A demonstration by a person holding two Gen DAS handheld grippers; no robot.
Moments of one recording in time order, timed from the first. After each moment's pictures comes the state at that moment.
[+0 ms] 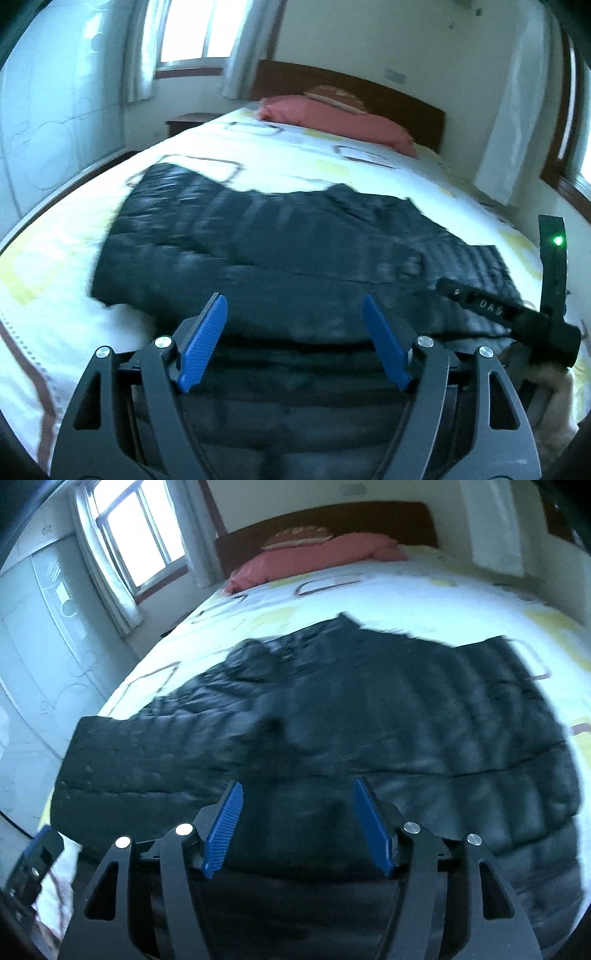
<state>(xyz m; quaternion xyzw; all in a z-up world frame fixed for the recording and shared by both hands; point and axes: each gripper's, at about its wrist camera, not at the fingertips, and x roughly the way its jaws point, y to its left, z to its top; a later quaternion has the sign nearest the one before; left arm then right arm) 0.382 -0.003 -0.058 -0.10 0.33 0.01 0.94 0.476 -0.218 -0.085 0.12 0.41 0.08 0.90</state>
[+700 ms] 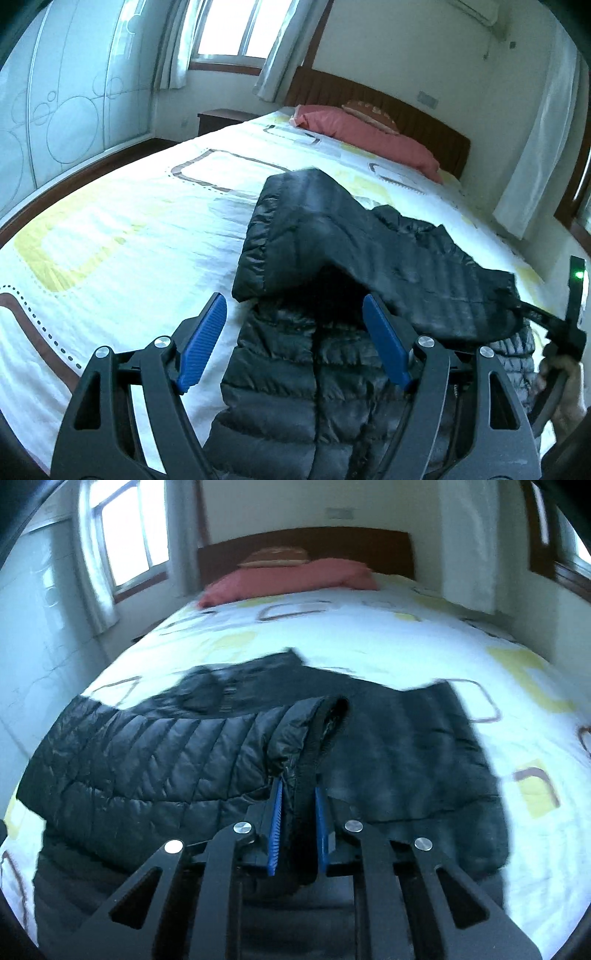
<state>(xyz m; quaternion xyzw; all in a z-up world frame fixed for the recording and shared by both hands) 0.360 0.077 -0.054 -0.15 0.32 0.04 0.94 0.473 -0.283 -0.063 0.06 0.38 0.00 0.92</state>
